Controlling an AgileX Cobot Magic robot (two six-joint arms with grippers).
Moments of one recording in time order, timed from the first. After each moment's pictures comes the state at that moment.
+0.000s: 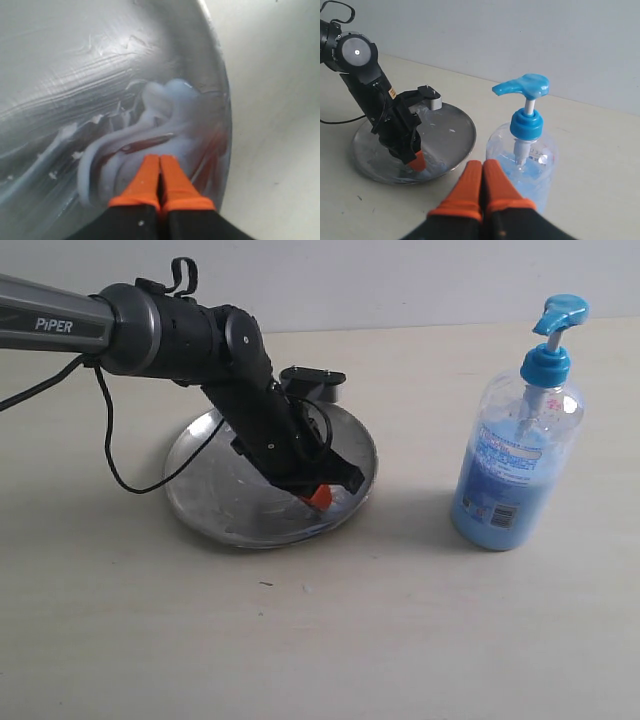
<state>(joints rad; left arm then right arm) -0.62 2.22 -1.51 -0.47 0.75 0.36 0.59 0.36 -0.44 -0.27 0.50 0.24</state>
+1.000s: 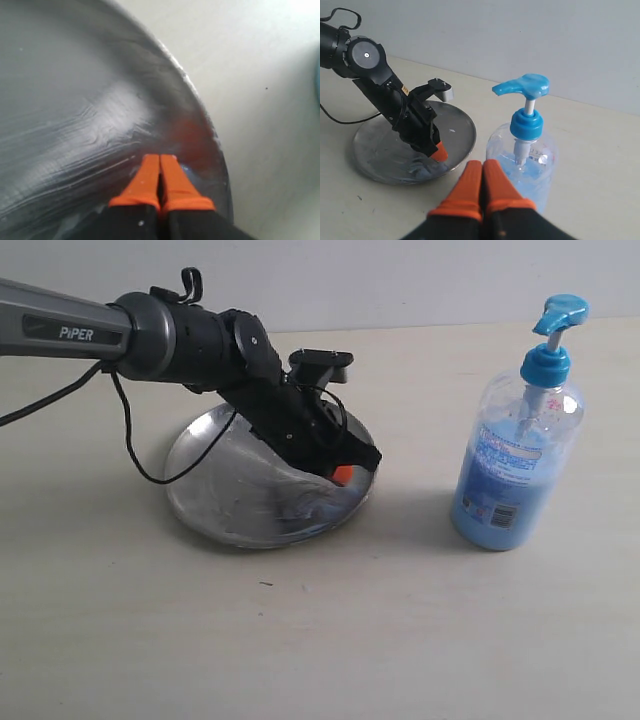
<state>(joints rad) -0.62 2.27 -1.56 -0.59 0.60 0.45 0.59 0.36 -0.44 -0.27 0.50 0.24</state>
